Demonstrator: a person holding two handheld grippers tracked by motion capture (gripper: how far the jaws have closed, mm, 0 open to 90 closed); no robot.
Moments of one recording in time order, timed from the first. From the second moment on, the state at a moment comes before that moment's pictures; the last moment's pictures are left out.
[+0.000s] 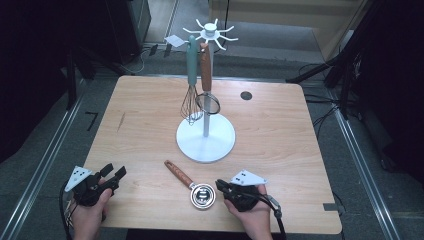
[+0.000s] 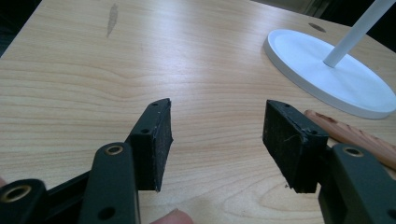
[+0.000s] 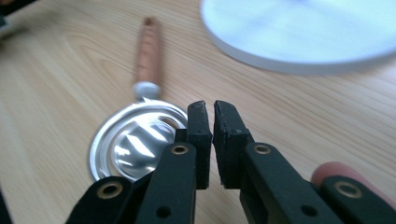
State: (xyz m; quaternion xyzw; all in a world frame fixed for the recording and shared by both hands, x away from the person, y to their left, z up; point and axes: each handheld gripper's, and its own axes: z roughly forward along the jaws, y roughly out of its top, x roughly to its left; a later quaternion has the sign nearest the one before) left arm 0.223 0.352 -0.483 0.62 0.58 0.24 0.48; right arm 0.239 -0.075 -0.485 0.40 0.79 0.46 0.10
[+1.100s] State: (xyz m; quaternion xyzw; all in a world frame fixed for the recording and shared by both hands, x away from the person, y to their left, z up) left arm 0.226 0.348 -0.485 0.63 0.58 0.24 0.46; right arm 0.250 -0.017 -0.496 0.34 0.84 0.41 0.08
